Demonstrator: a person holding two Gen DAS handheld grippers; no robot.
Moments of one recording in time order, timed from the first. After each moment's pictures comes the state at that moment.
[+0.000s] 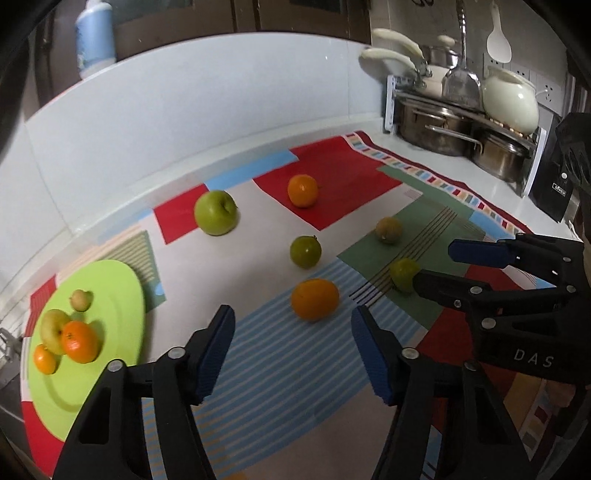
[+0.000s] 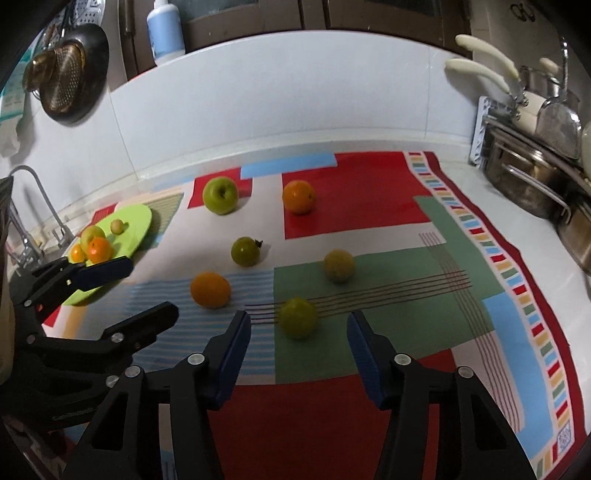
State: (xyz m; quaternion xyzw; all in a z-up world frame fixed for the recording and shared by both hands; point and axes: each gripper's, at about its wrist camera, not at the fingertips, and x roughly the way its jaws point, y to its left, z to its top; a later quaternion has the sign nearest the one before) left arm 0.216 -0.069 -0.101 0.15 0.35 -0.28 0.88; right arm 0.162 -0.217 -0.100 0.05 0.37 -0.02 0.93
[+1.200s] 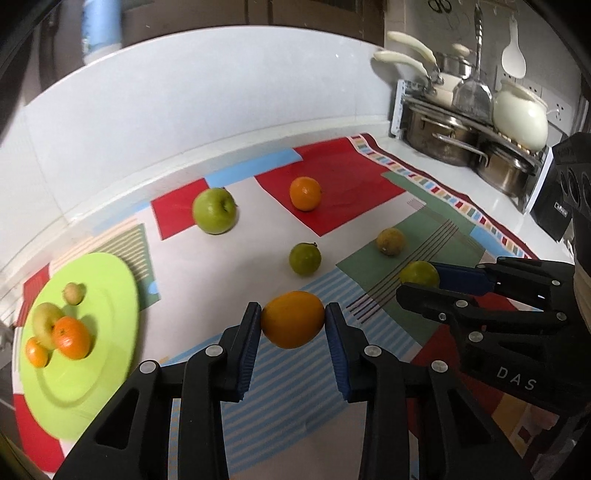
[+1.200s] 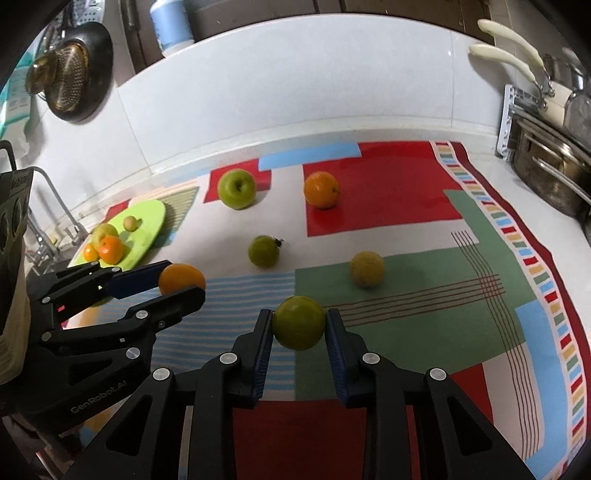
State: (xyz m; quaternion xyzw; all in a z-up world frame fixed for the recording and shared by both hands) left arm 0.223 -0.068 -0.090 0.12 0.36 -0.28 0.88; right arm 0.178 -0.212 -0.101 0.07 0.38 0.03 0.92
